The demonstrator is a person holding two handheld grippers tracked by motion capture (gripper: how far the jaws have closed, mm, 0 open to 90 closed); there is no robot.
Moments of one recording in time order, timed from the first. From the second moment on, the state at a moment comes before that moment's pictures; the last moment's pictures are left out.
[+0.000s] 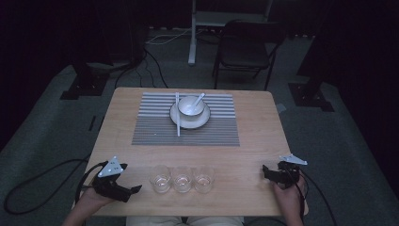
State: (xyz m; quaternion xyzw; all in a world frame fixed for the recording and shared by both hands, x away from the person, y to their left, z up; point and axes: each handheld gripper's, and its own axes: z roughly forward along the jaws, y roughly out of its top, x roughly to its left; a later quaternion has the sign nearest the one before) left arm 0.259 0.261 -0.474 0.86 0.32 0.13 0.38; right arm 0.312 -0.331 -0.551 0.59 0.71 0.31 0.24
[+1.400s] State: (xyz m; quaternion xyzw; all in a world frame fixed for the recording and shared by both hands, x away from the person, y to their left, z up) left arm 0.289 0.136 -0.452 0.93 0.16 0.08 0.32; right arm 0.312 -0.332 -0.551 0.59 0.71 0.31 0.24
